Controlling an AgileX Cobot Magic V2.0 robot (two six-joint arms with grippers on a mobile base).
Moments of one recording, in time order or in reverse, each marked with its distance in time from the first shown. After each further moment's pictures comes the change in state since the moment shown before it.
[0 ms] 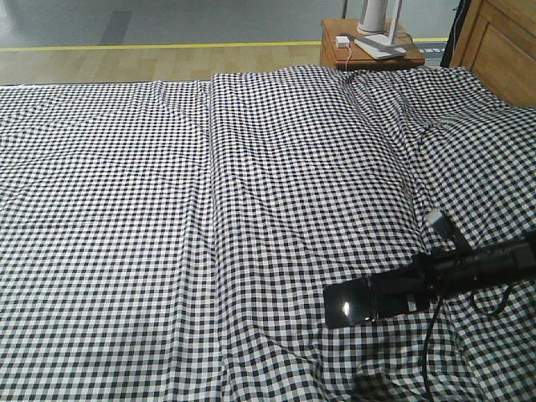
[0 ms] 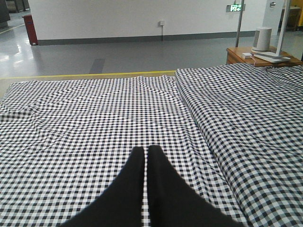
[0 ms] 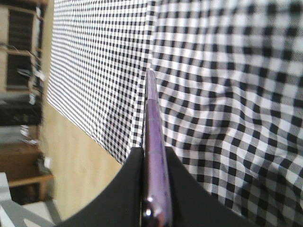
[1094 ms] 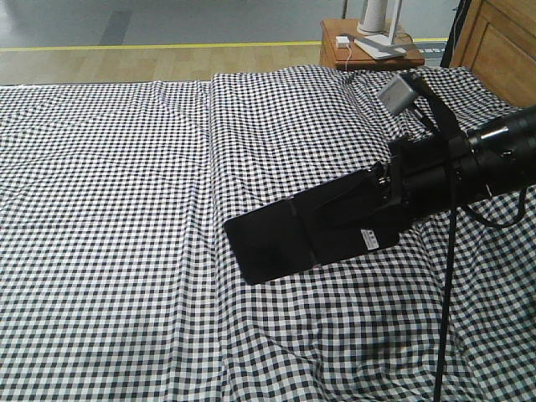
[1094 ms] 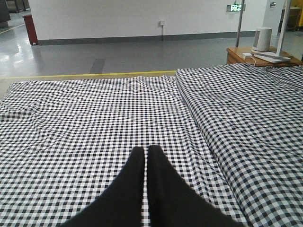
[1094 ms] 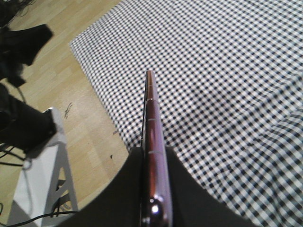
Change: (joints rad) left arm 0.000 0.000 0.000 0.000 0.000 0.000; right arm 0.438 -0.861 0.022 -0.116 0.076 0.201
